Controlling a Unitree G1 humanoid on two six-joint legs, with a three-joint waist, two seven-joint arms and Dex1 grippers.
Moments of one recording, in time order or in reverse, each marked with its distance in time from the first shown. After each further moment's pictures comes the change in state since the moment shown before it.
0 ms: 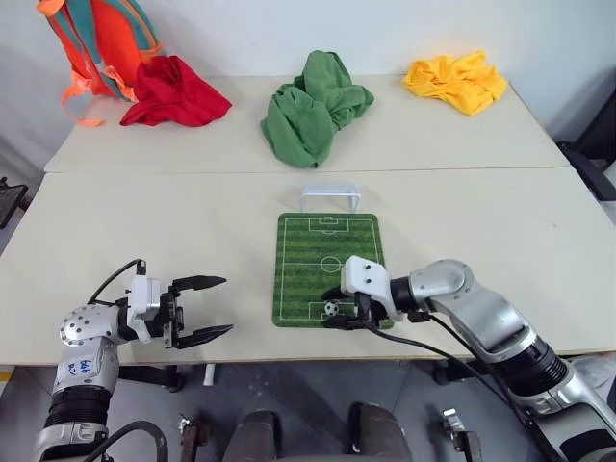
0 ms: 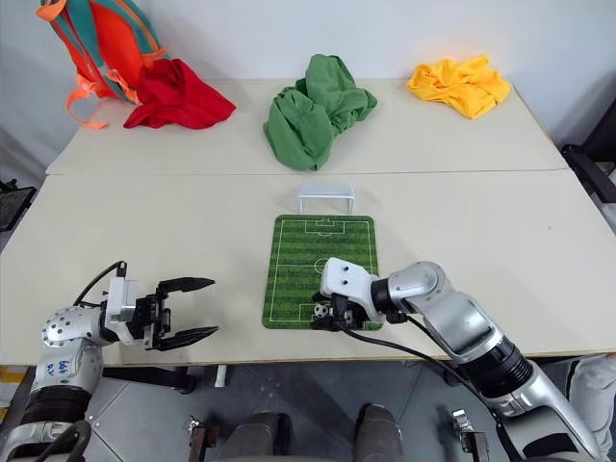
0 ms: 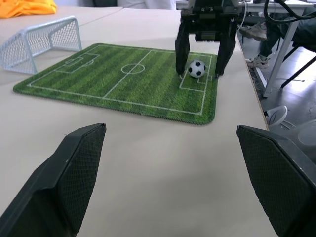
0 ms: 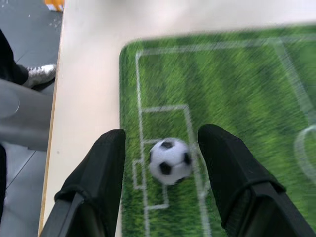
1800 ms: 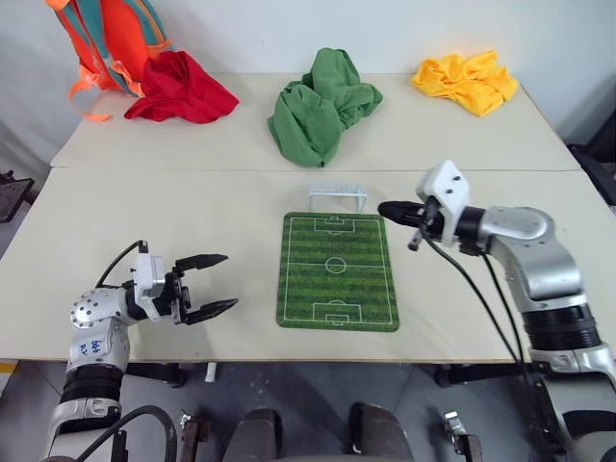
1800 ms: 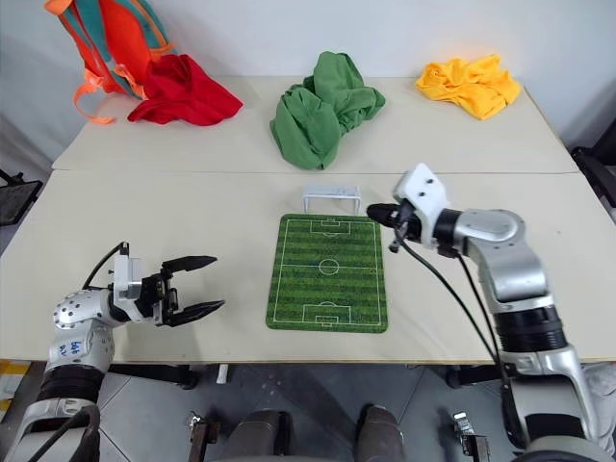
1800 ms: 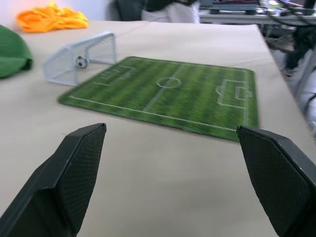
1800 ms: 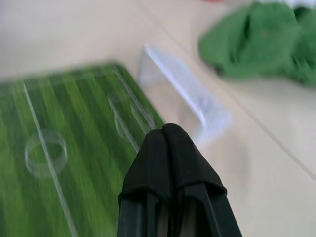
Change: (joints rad) left arm -0.152 -0.033 0.016 0.135 0.016 -0.002 0.094; right arm -0.028 -0.068 -0.407 0.344 0.002 -0.228 -0.102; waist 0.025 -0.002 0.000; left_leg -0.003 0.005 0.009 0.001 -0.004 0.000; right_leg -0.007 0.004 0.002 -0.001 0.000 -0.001
